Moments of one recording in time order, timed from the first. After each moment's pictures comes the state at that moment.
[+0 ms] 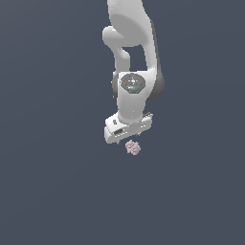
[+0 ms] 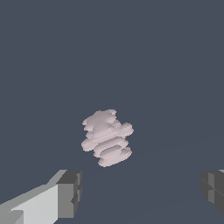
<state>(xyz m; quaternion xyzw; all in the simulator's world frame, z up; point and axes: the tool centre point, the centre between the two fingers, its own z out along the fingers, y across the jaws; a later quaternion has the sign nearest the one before) 0.011 0.025 0.128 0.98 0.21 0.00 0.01</state>
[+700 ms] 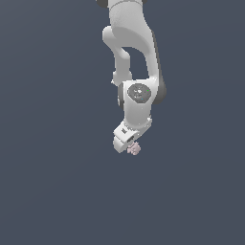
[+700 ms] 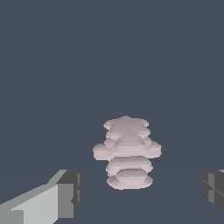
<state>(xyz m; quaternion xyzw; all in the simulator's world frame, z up) 0.010 0.049 0.094 0.93 0.37 0.00 0.00</state>
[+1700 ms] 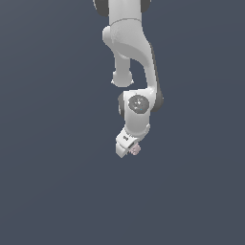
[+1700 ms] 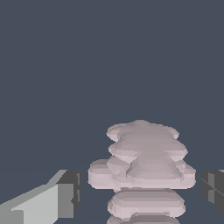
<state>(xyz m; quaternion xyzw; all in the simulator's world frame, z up) 0.008 0.052 0.049 0.92 0.39 0.00 0.00</state>
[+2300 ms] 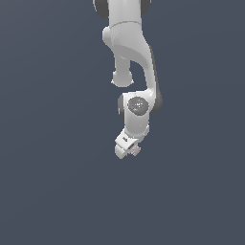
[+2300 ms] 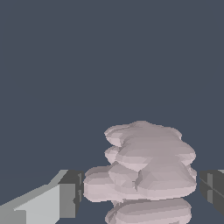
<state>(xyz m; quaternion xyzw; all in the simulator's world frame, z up) 0.012 0.051 0.043 0.92 0.39 0.00 0.00</state>
